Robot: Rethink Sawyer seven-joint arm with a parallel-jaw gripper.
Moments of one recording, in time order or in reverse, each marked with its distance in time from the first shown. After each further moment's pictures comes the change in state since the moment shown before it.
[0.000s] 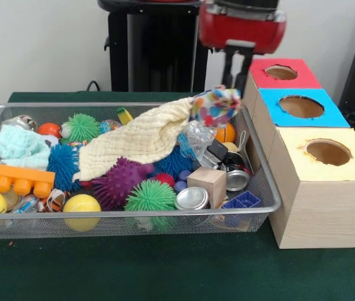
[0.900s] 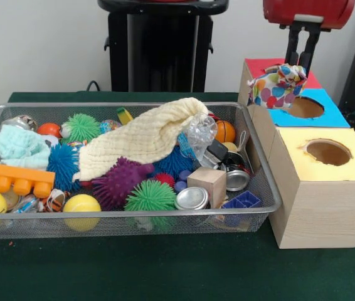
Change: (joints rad) arm 0.131 -0.023 -0.052 0.000 0.081 0.003 0.091
